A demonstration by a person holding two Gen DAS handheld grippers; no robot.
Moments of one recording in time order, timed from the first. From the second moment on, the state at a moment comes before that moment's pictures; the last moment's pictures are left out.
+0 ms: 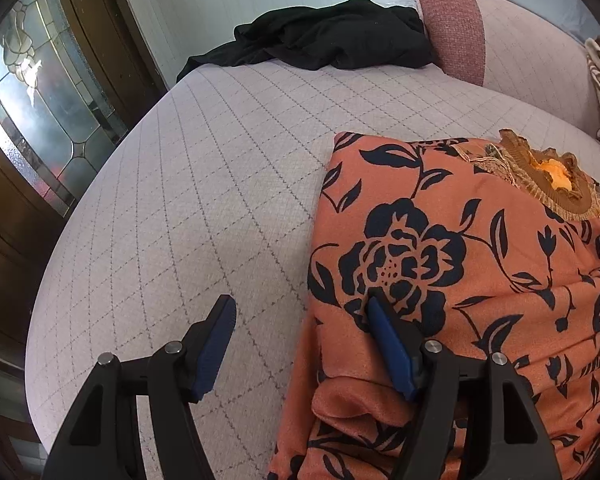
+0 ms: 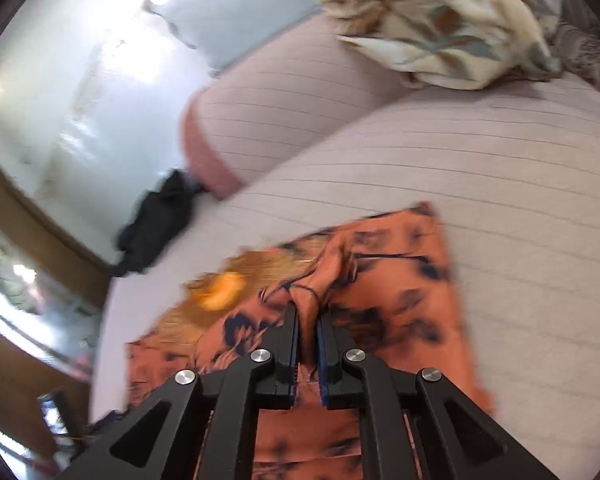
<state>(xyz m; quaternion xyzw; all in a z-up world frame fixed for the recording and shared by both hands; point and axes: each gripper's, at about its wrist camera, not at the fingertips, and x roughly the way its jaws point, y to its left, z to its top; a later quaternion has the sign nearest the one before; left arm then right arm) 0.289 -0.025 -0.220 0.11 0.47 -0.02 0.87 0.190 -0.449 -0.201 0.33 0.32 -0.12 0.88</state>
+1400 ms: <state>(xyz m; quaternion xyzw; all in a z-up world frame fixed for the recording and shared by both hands) 0.244 -0.019 -0.184 0.03 0.44 -0.12 0.89 0.249 -0.349 -0.173 0.29 0.38 0.08 0.87</state>
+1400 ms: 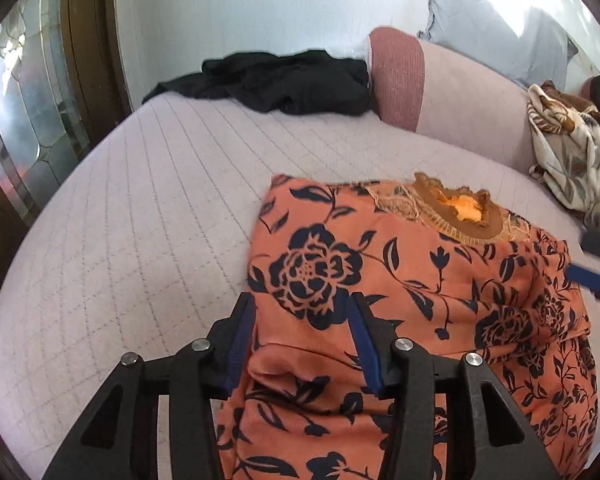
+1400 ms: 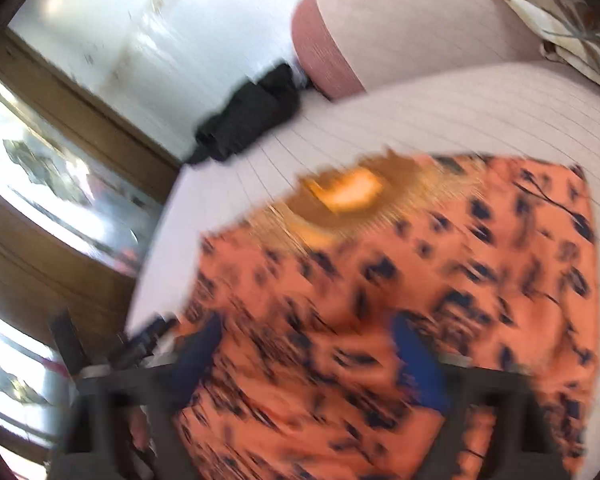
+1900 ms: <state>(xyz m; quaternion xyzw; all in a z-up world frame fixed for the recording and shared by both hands) 0.239 -0.043 -0.204 0.08 0.44 -0.13 0.88 0.330 -0.311 -0.187 -0.01 0.52 0.10 0.85</state>
